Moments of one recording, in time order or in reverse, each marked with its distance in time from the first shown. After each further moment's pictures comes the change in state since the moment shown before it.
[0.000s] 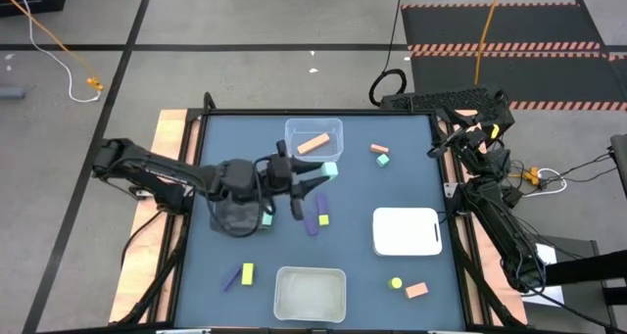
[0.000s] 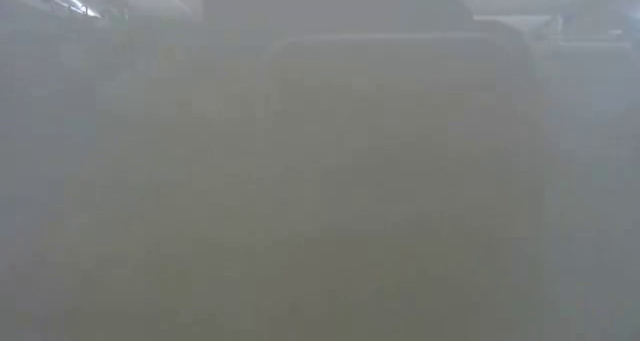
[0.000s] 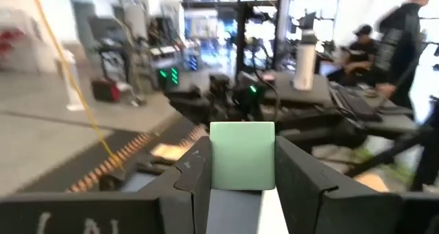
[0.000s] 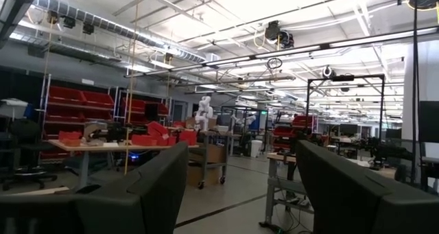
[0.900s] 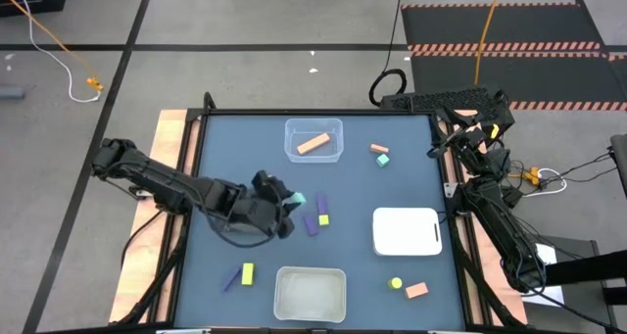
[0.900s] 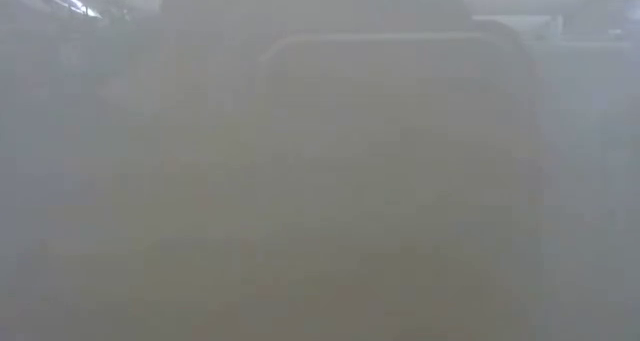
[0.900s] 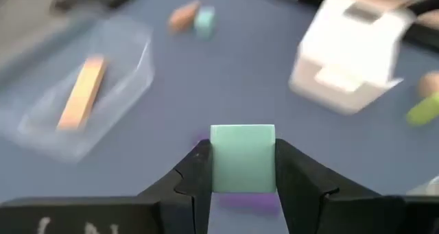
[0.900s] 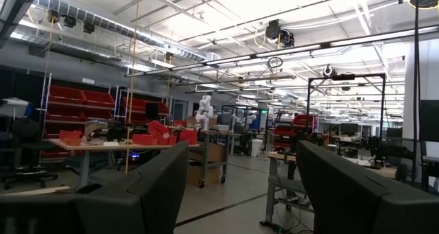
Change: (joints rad) left arm -0.134 0.001 -0.001 -0.878 -0.147 -0.674; right arm 0.000 0.000 0.000 -0.003 0.000 0.000
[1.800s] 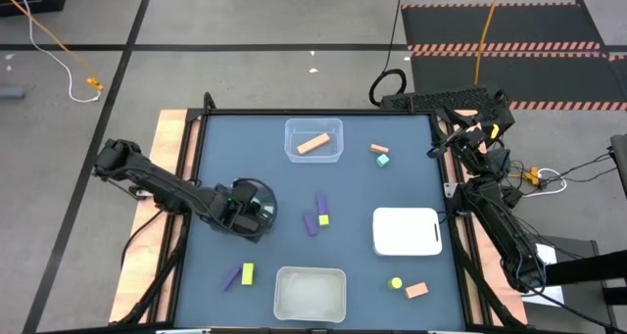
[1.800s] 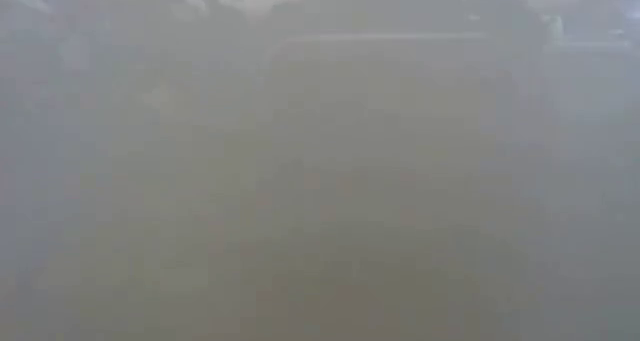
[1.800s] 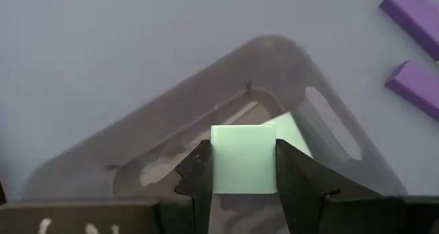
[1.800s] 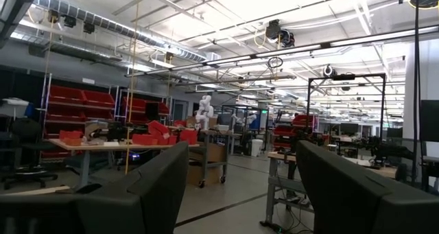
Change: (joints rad) left arm -0.061 0.031 -0.092 -0.602 0.080 -0.792; right arm 0.000 0.000 0.000 0.000 0.000 0.000
